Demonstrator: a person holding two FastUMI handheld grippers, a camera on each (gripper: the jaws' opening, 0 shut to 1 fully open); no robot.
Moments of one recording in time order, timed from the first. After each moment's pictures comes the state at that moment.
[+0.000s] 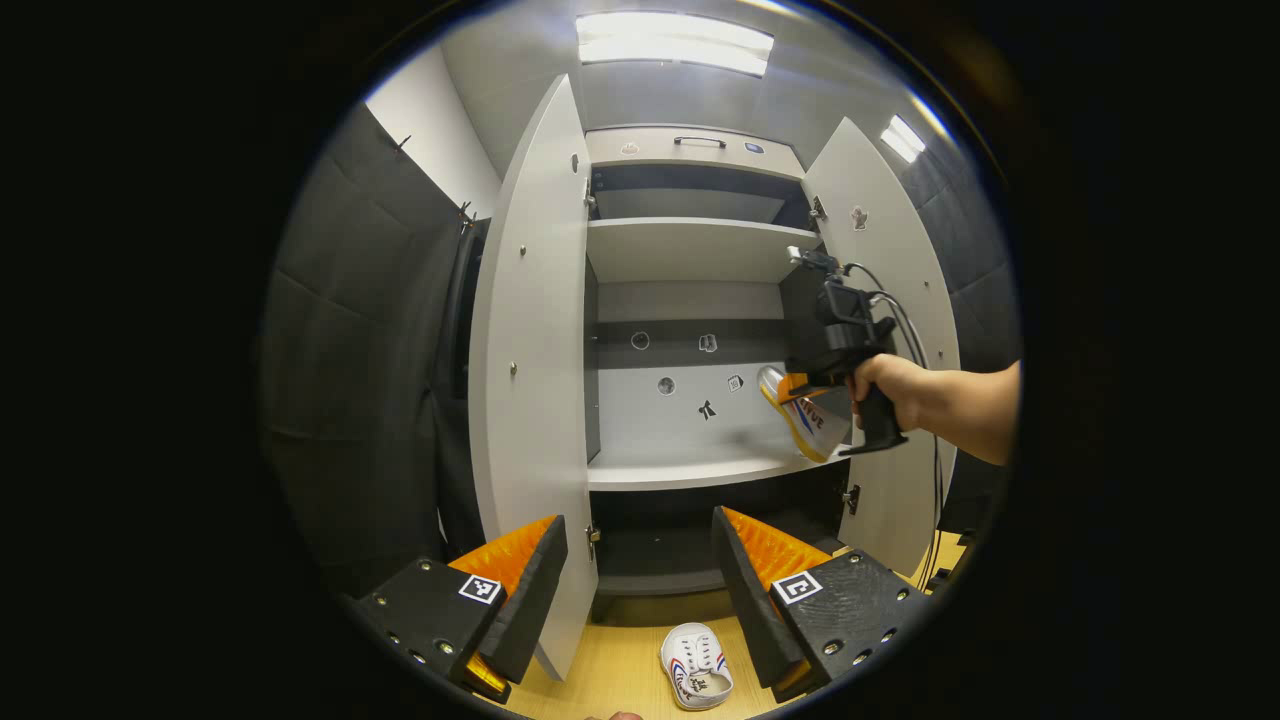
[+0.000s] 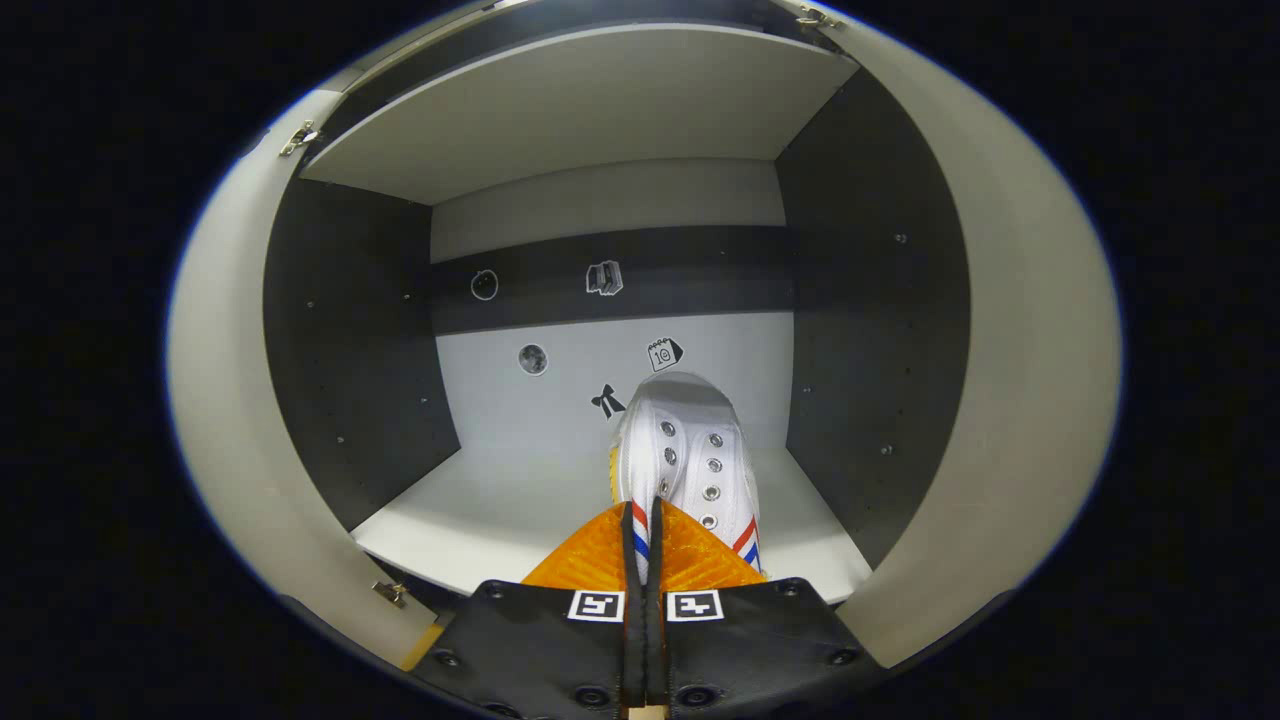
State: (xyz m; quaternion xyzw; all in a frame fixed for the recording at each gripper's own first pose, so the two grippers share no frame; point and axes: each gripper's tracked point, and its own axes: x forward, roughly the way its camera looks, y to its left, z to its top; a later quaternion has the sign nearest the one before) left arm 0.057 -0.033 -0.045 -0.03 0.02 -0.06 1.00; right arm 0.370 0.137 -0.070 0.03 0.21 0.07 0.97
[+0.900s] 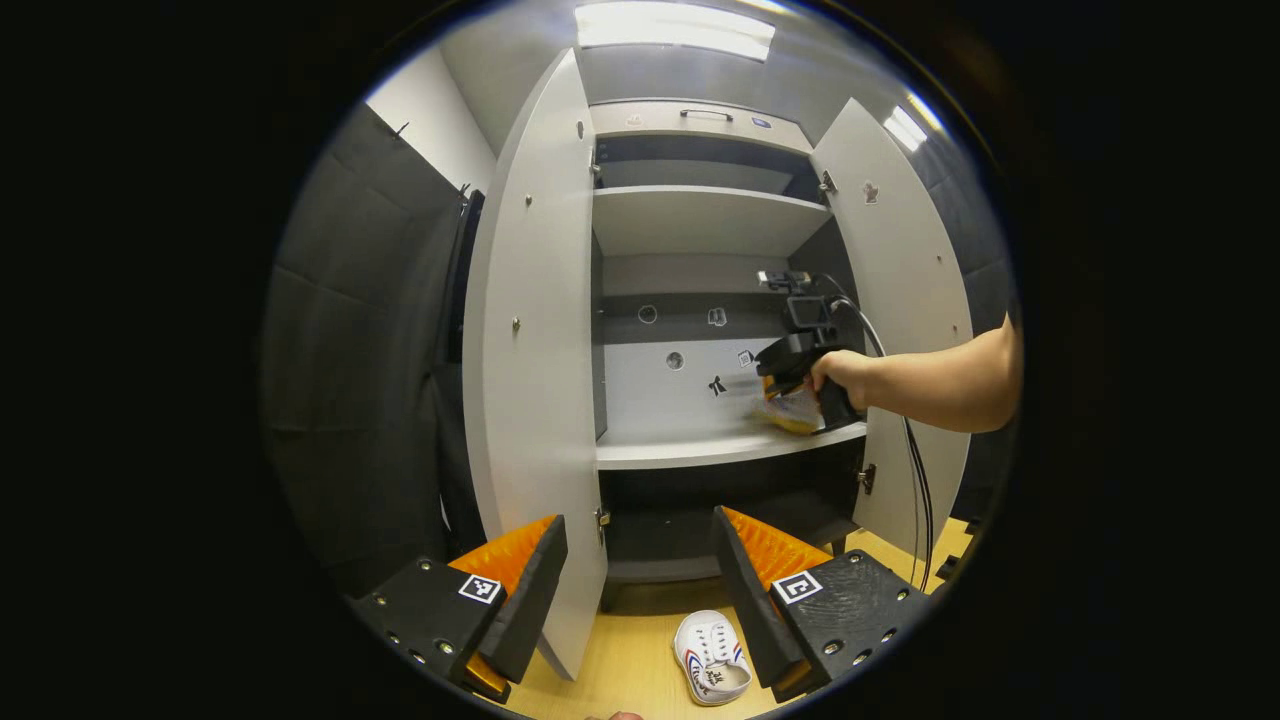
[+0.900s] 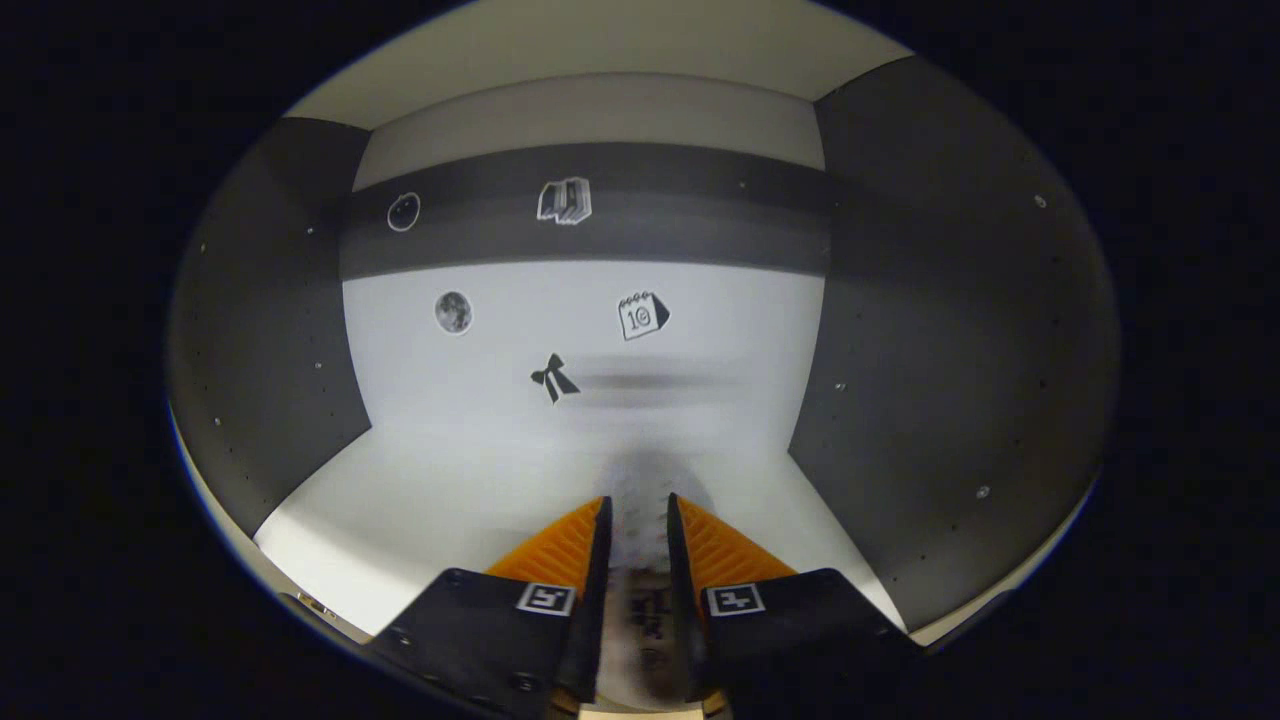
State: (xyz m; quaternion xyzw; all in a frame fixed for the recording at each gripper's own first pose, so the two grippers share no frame) left arm 0.049 -0.028 -0.054 -0.01 0.06 -0.05 1.00; right arm 0.453 0.137 -0.116 -0.01 0.24 0.02 0.97
